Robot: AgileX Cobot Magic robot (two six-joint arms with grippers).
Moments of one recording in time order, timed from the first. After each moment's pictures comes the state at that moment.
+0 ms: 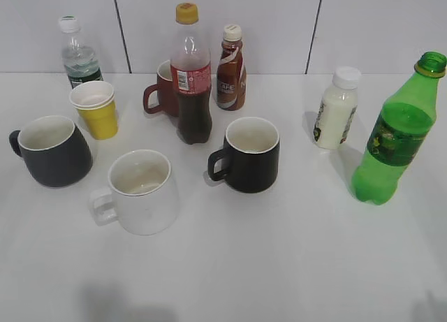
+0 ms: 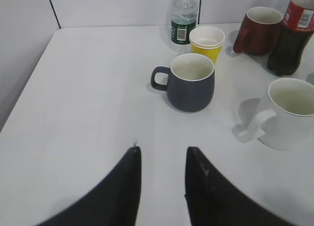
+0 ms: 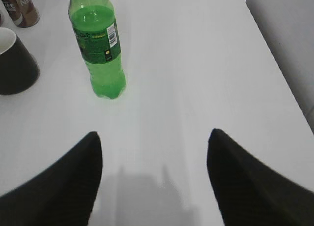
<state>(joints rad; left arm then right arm) 0.00 -0.01 -0.54 0.00 1.05 -0.01 0.07 -0.01 -0.51 -0.06 1.04 0.08</state>
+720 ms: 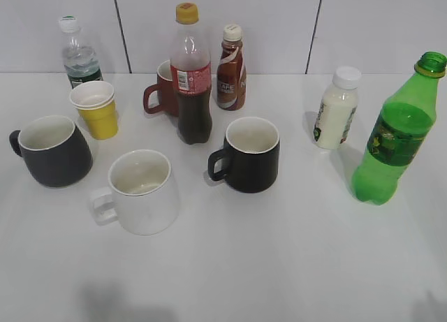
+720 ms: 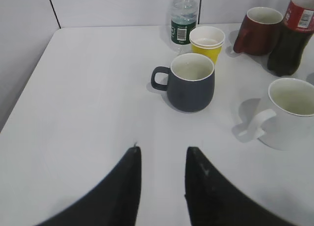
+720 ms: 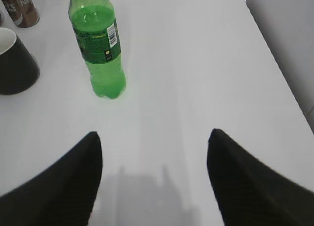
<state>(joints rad) 0.00 -0.01 -0.54 0.00 1.05 -0.01 0.07 -0.01 -0.51 -0.06 1.04 0.08</state>
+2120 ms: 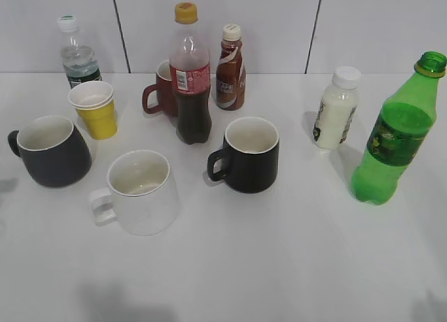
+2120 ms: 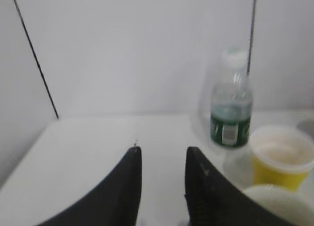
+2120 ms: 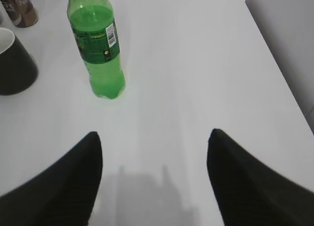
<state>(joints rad) 0.12 1.31 -0.31 0.11 -0.72 -0.03 0.07 -0.01 -0.51 -0.06 1.04 0.08</state>
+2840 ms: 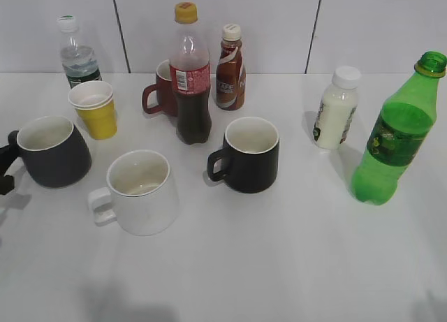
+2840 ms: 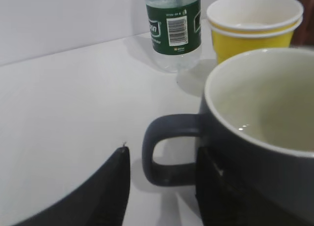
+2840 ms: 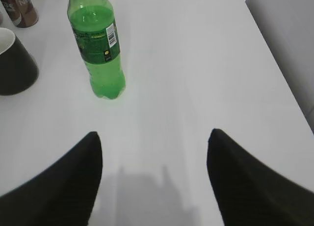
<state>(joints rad) 0.29 2.00 -0.42 0.55 -1.19 0.06 0.07 -0.01 -0.51 -0.06 1.04 0.08</state>
